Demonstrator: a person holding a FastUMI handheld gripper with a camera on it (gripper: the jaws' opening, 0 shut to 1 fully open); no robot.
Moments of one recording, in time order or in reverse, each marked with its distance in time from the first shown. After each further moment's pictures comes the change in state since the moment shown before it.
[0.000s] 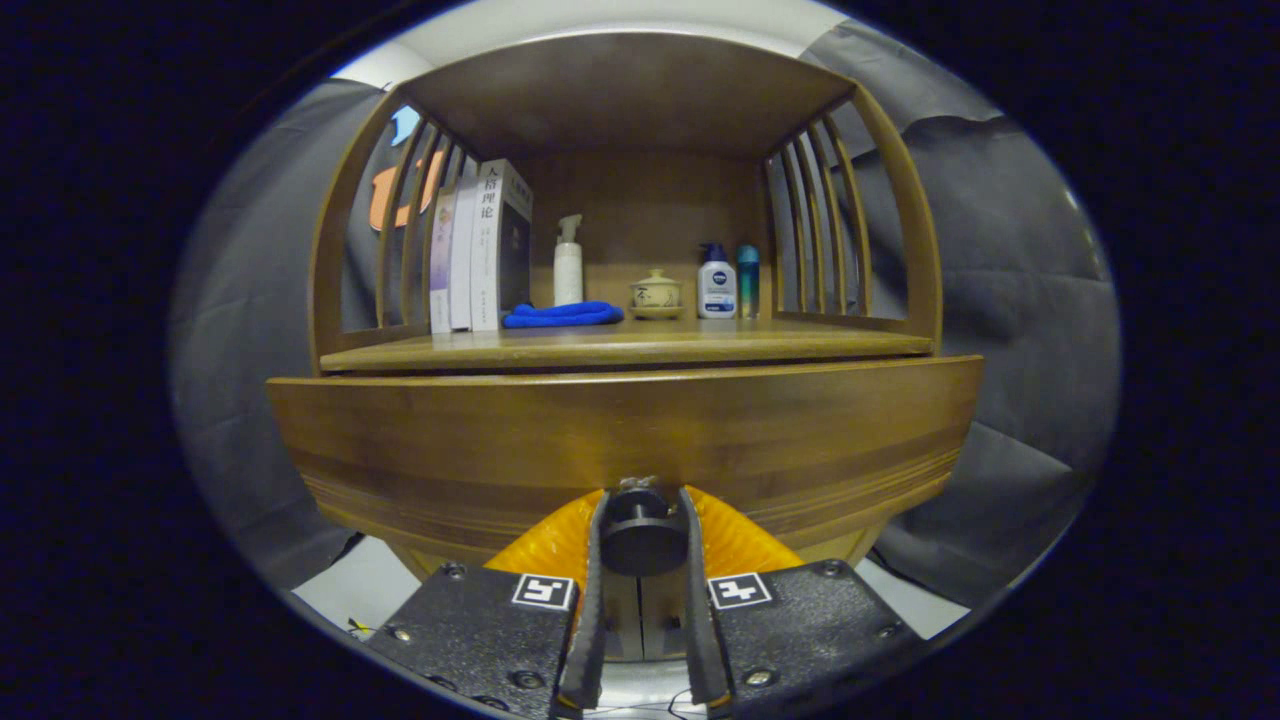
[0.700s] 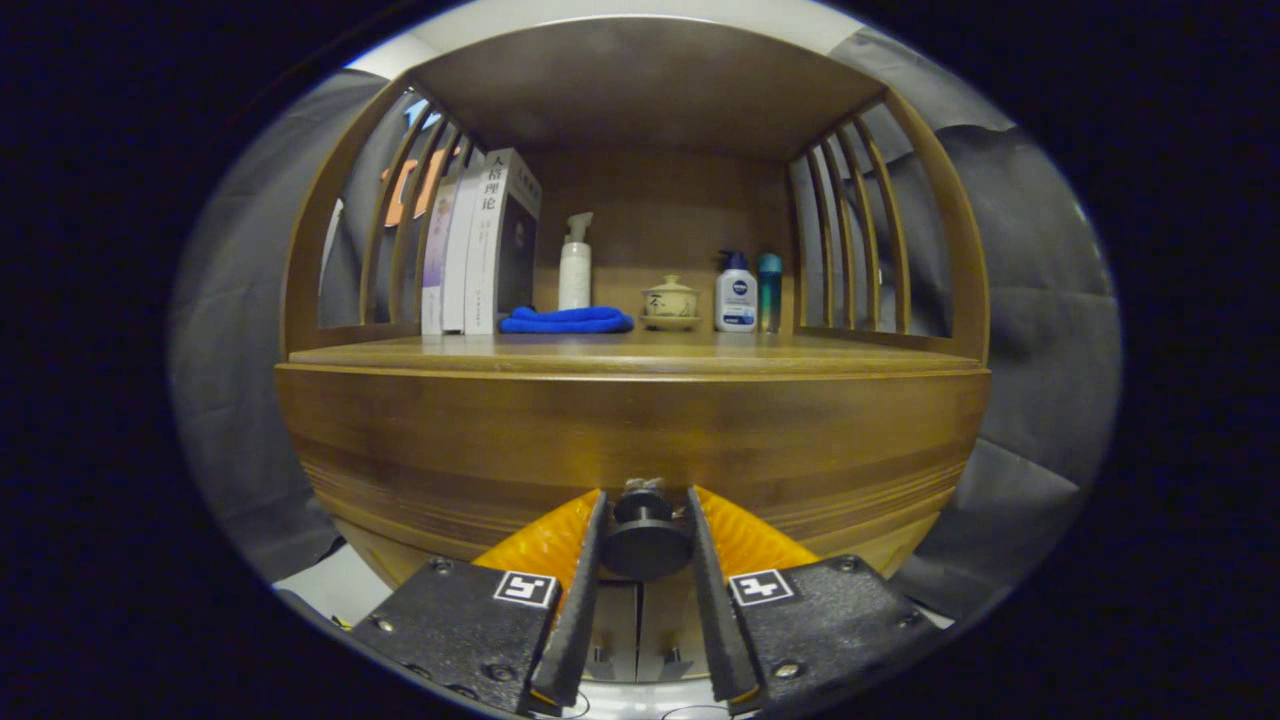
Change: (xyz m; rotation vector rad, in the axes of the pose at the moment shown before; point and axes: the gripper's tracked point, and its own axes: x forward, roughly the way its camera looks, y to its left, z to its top) arm 0.069 0.009 0.017 -0.024 -0.043 0.007
